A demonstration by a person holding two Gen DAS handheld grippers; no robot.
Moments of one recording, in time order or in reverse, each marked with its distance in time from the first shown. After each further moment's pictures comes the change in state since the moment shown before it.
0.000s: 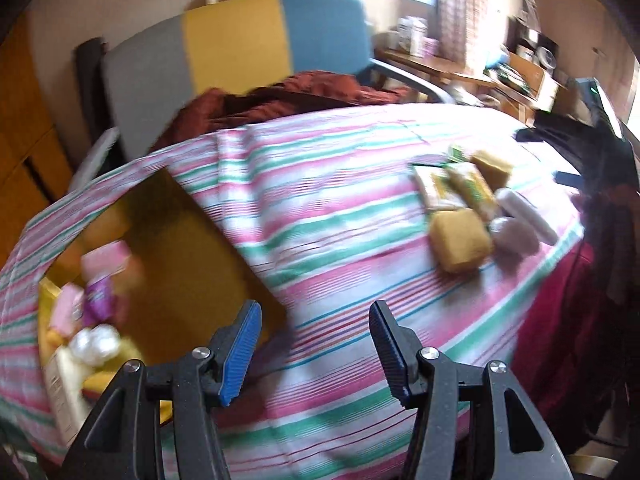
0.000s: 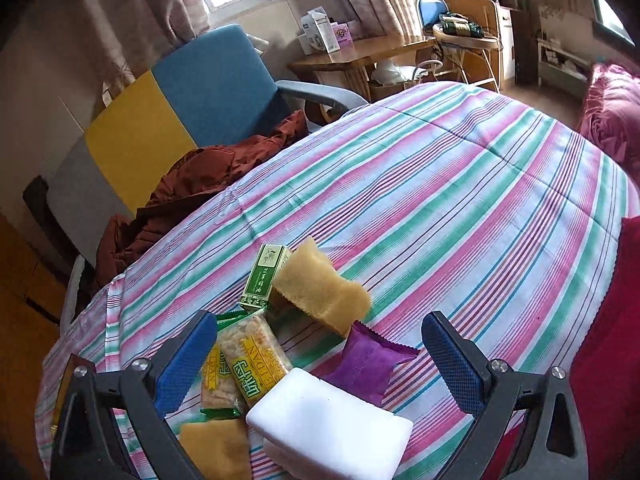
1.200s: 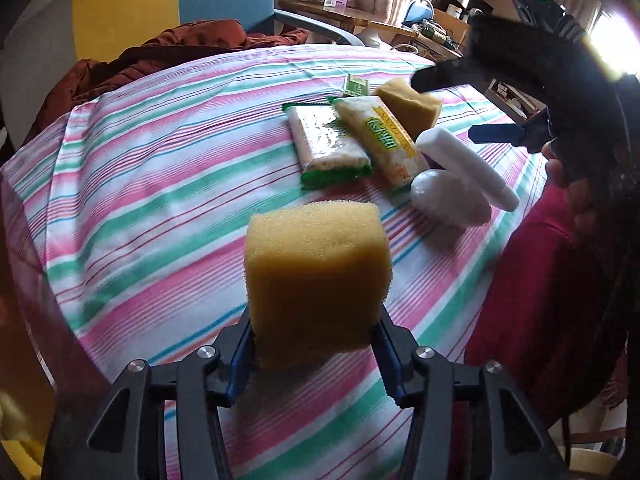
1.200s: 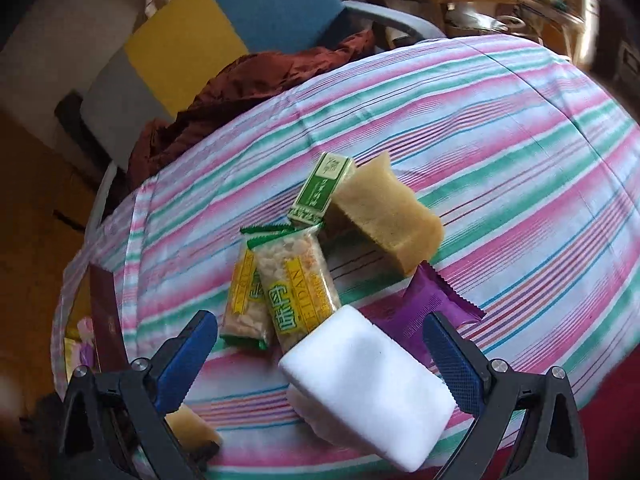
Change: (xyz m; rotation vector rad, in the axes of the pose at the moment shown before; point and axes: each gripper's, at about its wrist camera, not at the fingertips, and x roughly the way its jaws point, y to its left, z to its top) left arm 0.078 -0.059 -0.001 0.092 0.152 -0.304; right arm 0.033 0.028 -0.019 -0.246 0.330 0.140
